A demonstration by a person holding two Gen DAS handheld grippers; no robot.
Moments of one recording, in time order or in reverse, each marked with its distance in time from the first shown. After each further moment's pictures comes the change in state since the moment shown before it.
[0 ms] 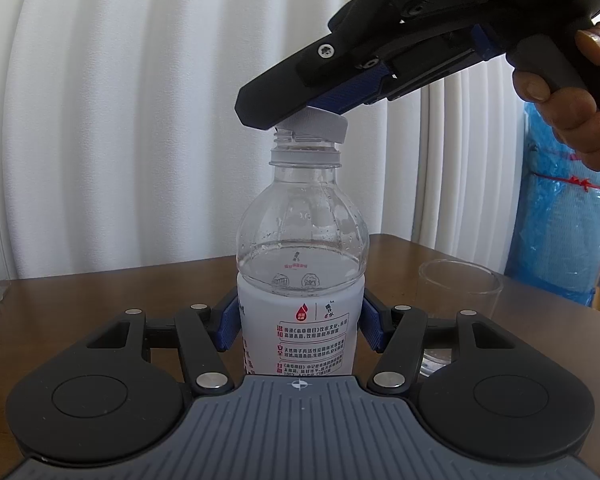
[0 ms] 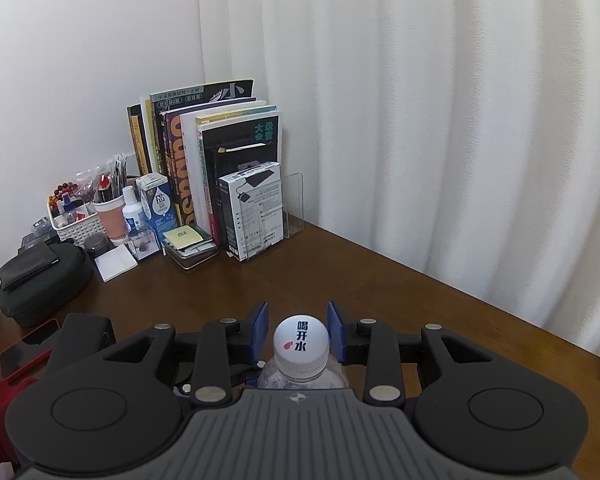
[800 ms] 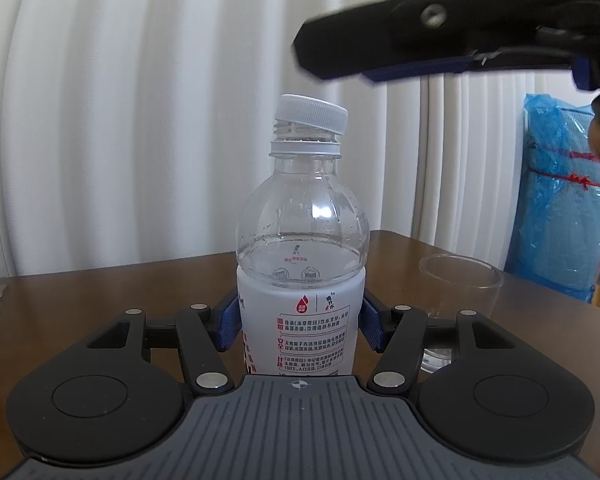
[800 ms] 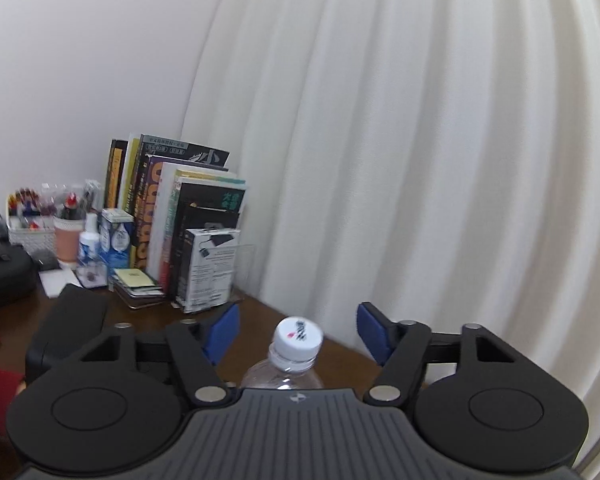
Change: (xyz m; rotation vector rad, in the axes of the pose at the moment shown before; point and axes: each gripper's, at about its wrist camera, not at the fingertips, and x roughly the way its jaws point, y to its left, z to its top) left arm -0.001 0.002 -0.002 -0.002 0.008 -0.007; right arm -0.024 0.053 -0.058 -0.129 -0.297 -0.235
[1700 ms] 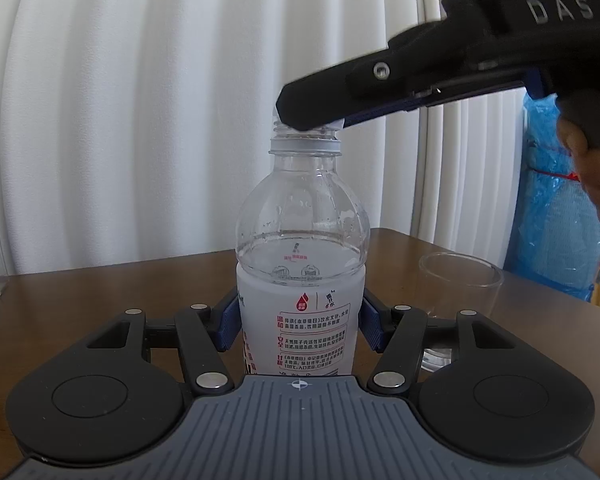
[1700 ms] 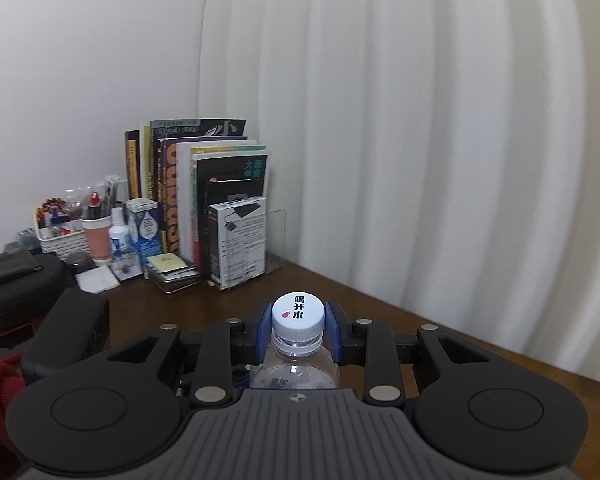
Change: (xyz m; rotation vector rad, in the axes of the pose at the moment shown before) left arm 0.002 0.002 -0.002 0.005 0.013 -0.003; right arm 0.023 -0.044 0.008 0.107 0.146 0.180
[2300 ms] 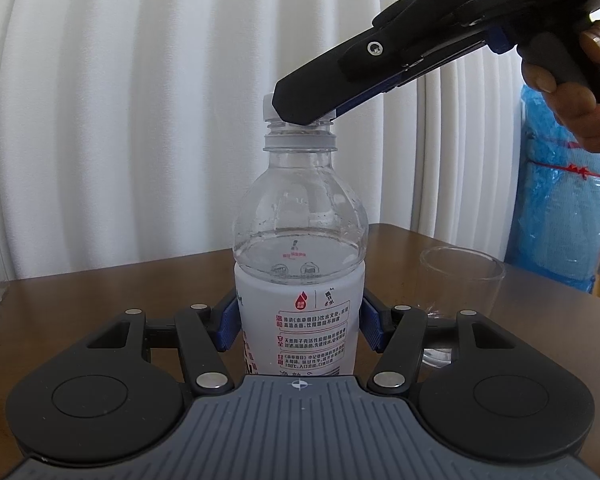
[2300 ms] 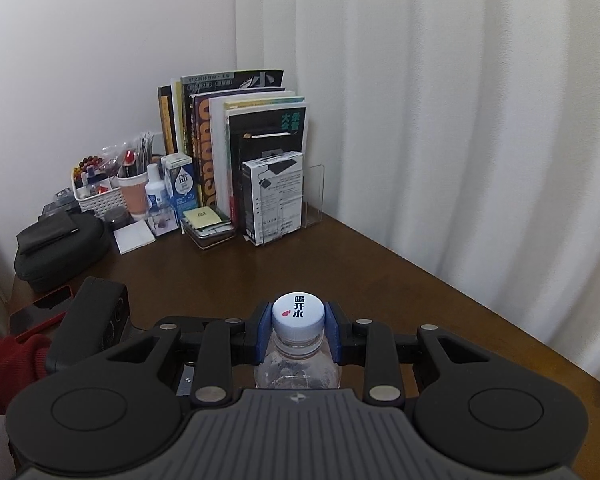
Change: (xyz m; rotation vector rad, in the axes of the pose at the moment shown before) left arm 0.000 0.003 0.000 0.020 0.005 0.002; right arm 0.015 -0.015 0.029 -0.059 0.189 0.135
